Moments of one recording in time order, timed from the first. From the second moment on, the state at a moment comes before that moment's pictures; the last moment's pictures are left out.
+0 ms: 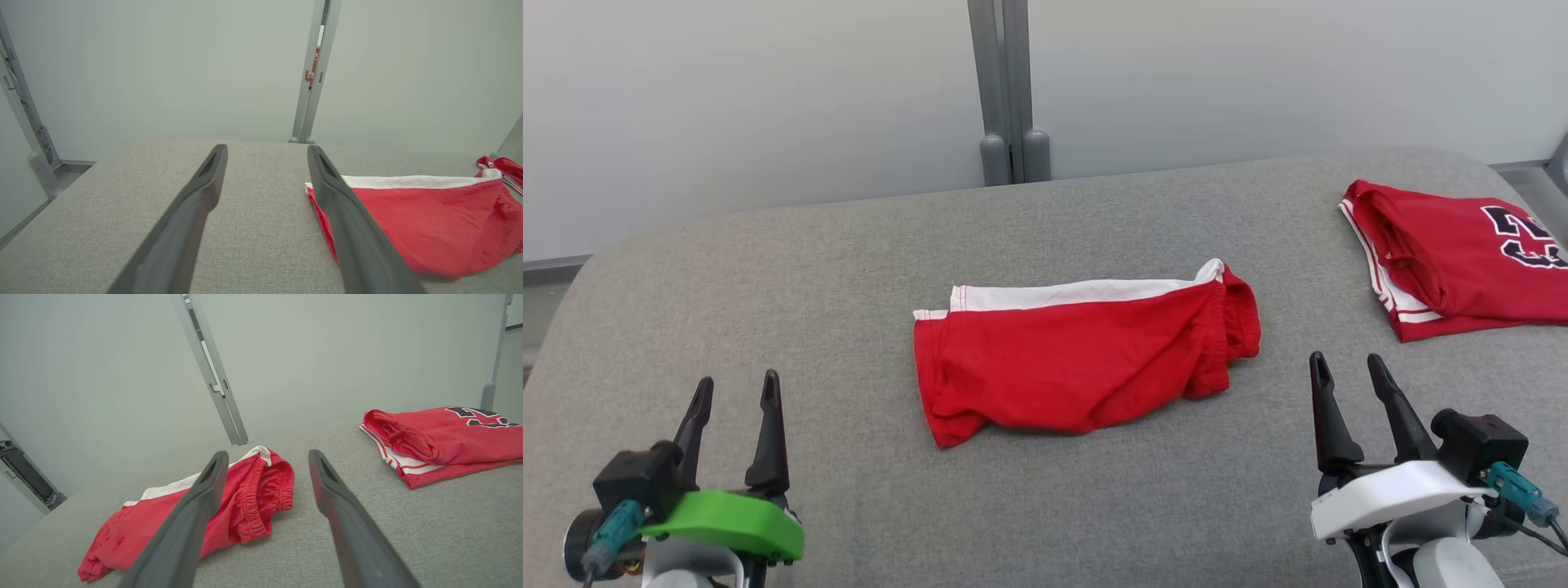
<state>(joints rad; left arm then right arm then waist) -0.11 0.30 -0.22 0.28 -0.52 0.03 -0.26 -0.04 -0.05 0.01 0.18 0.32 0.13 -0.21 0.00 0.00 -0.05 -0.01</state>
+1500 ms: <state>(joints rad) 0.09 0.12 -0.02 0.20 -0.23 -0.08 -0.26 -0.15 -0.07 0.04 0.29 0.21 0.13 -0.15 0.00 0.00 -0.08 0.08</state>
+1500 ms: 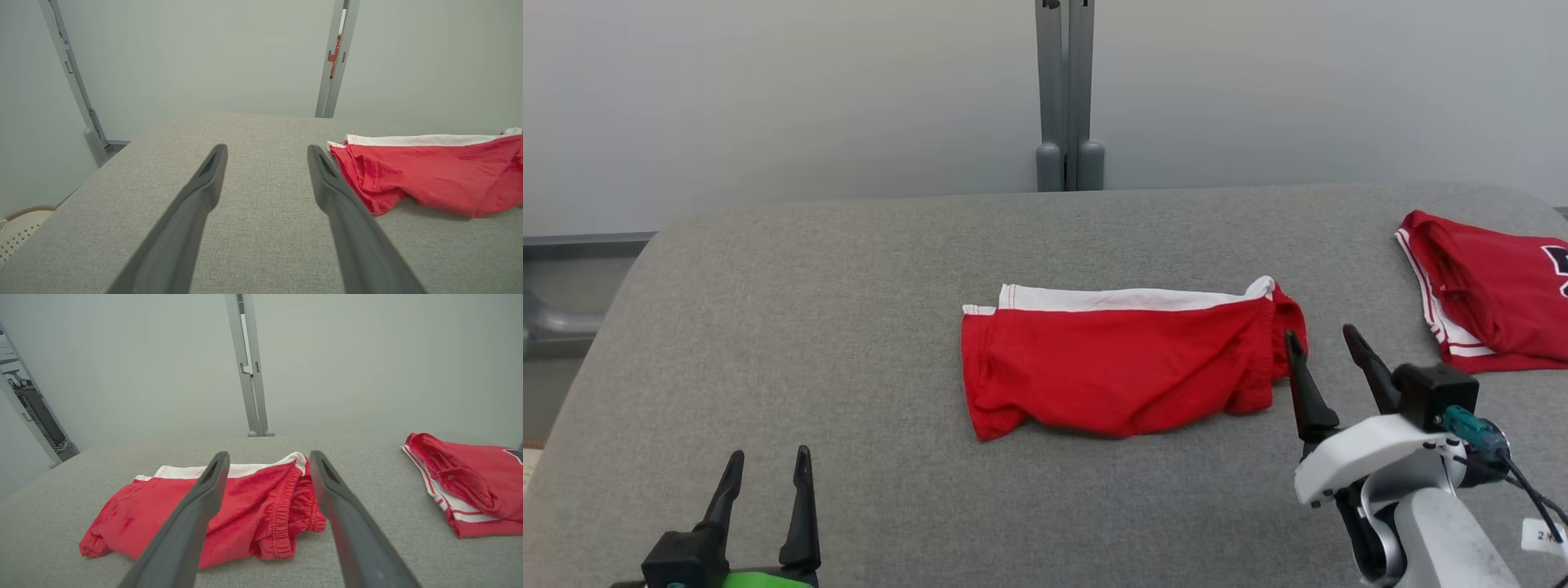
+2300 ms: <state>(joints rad) -0.08 0.07 -0.06 0.25 -0.21 -0.12 -0.26 -0.57 -0.14 -0.10 0.96 0.08 0.13 -0.22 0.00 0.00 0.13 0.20</state>
